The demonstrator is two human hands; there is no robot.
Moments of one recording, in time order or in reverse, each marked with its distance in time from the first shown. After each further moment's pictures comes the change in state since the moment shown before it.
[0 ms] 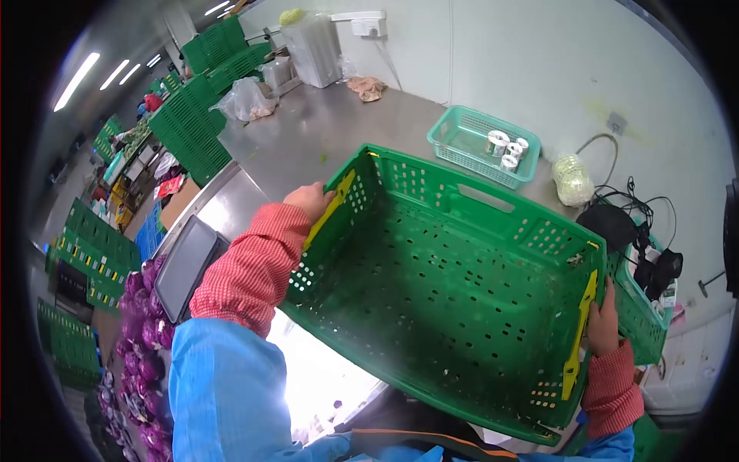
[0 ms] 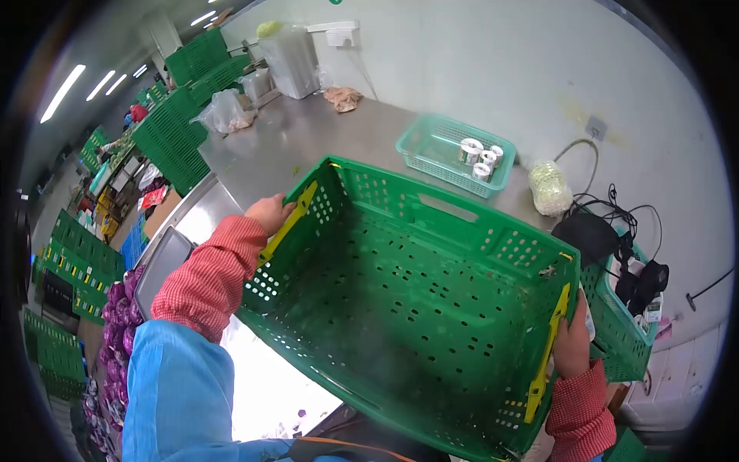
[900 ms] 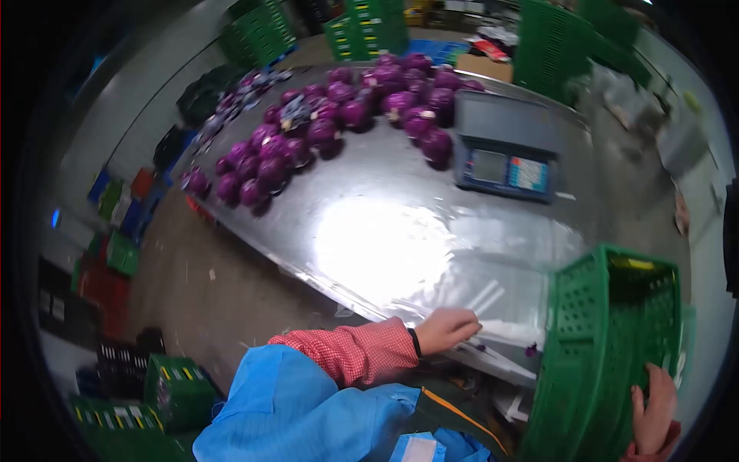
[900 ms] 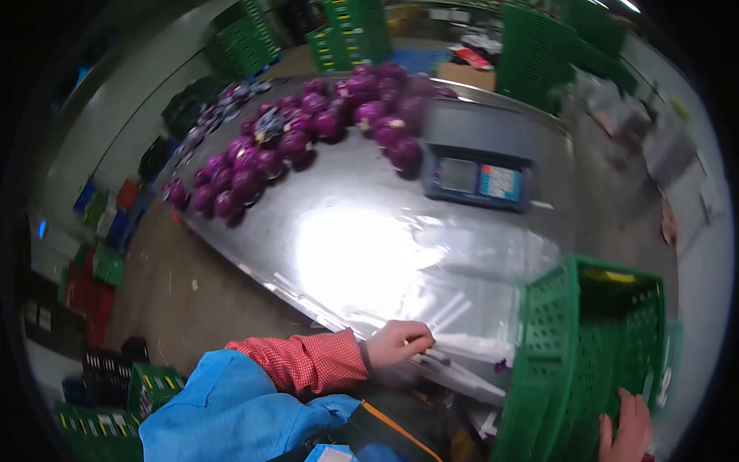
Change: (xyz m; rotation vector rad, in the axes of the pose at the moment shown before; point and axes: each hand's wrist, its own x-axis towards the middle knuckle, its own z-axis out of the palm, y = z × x) left_hand -0.504 -0.046 0.136 -1.042 0.461 -0.347; right_hand -0.085 -0.315 0.079 -0.509 -0.518 -1.384
